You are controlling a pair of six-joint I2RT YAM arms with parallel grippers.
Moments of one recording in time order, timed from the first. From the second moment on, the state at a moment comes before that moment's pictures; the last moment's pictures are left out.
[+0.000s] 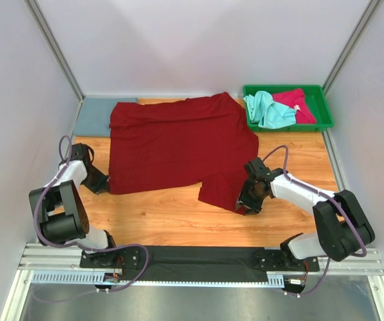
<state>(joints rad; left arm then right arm) 0.31 1.48 0.80 -0.62 0.03 -0.63 0.47 1.40 0.68 -0.62 -0.14 0.90</state>
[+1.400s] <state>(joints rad) 0.31 1.25 0.87 -0.69 0.07 -0.53 0.33 1.16 0.94 -0.70 0.12 0.86</state>
